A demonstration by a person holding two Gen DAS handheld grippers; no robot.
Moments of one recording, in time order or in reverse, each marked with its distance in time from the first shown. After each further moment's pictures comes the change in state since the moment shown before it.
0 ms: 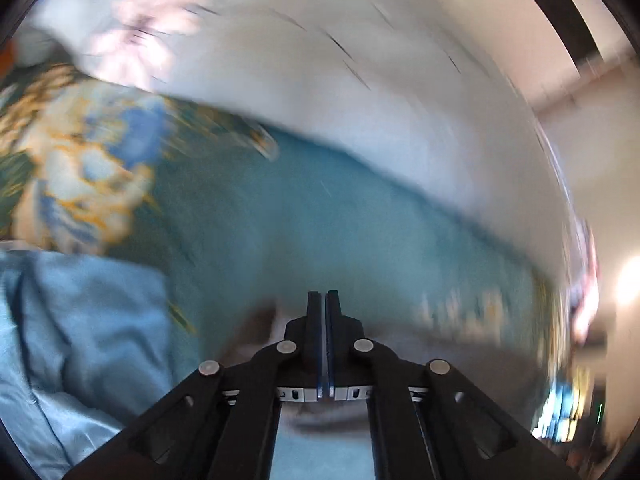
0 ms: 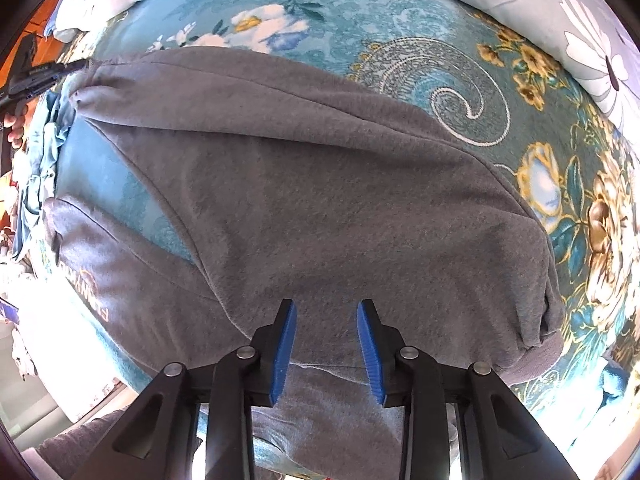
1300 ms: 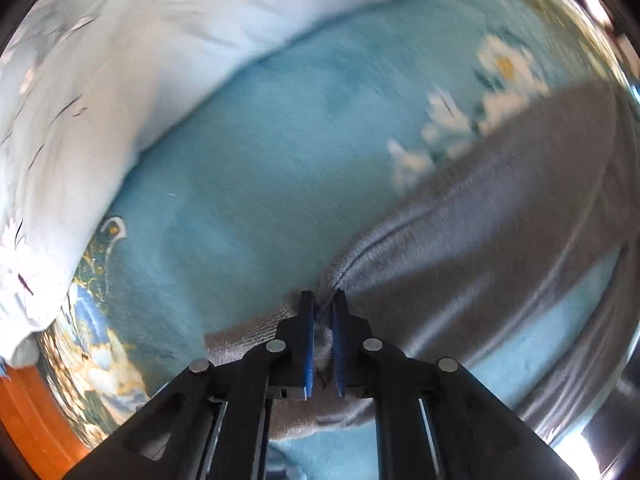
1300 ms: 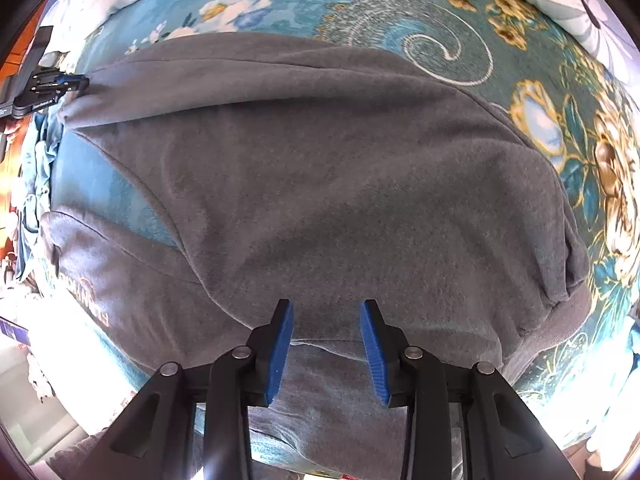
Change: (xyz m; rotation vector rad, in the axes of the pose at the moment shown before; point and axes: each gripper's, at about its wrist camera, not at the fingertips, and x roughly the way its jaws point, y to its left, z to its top) left arm 0.069 -0.118 -0.048 0.970 0.364 0.320; right arm 0.021 -0.018 -0.024 0.114 0.022 0.048
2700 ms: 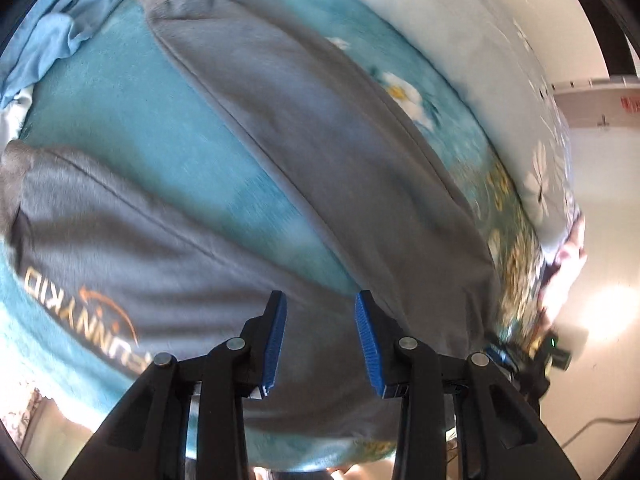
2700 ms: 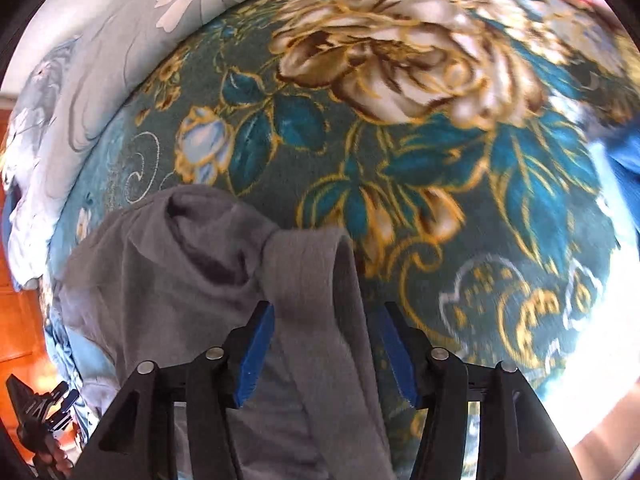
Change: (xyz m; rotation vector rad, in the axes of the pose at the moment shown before) left arm -0.110 -0.229 -0.111 -1.066 -0.087 -0.485; right arm -0.012 -0.235 -0.106 0.637 -0.269 0.175
